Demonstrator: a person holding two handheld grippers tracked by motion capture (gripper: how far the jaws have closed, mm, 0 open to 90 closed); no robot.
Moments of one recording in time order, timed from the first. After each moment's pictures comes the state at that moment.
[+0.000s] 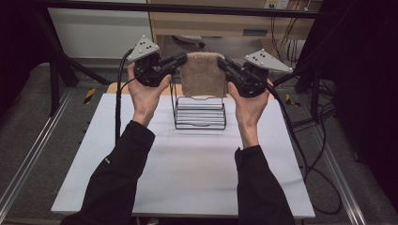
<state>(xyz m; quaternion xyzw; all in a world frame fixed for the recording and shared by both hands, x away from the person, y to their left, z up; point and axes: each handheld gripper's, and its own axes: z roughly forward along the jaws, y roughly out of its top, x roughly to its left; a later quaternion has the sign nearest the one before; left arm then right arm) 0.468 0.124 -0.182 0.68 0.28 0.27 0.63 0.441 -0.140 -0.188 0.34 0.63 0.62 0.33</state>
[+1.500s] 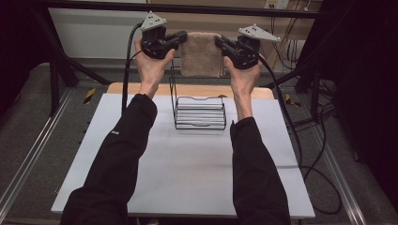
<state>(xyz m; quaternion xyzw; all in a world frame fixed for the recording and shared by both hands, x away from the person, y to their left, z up) 0.544 0.119 -0.167 0.69 0.30 0.29 0.59 0.525 -0.136 -0.179 0.35 0.63 0.61 0.32</state>
